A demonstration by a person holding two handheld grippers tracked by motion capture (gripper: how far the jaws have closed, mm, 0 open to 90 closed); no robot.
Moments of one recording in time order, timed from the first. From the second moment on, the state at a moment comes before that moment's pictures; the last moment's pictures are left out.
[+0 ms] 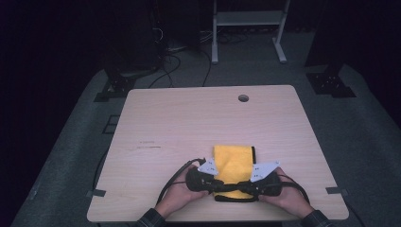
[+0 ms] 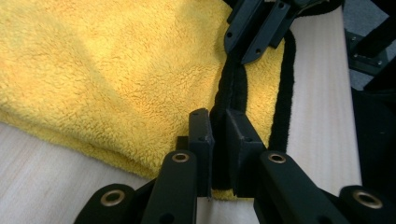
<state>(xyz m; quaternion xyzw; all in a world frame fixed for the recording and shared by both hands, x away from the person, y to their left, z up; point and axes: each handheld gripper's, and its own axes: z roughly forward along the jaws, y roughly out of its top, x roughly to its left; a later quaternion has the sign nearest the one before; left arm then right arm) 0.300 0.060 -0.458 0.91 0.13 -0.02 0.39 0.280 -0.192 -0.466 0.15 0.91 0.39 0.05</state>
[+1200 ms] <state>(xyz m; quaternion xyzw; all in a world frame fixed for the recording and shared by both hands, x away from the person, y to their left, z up) 0.304 0.167 -0.453 0.88 0.27 0.08 0.38 0.292 -0.298 -0.466 0.31 0.85 0.40 0.14</state>
